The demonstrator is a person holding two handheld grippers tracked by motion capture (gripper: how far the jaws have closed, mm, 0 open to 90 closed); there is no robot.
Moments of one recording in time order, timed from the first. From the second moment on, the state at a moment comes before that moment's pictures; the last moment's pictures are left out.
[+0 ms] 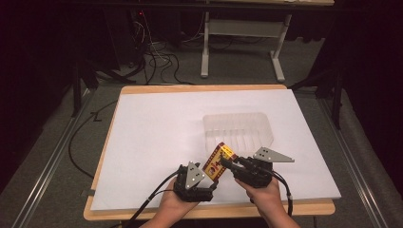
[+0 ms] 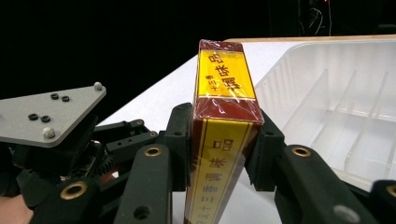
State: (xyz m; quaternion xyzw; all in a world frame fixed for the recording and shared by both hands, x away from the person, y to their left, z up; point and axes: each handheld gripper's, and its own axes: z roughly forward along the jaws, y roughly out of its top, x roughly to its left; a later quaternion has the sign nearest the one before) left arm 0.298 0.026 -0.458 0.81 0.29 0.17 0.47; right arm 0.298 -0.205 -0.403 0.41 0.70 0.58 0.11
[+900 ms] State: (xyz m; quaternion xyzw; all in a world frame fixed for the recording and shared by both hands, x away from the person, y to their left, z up) left arm 0.308 0.054 -0.439 0.79 0.32 0.18 0.49; right arm 0.298 -0.232 -0.394 0.43 0.67 0.58 0.16
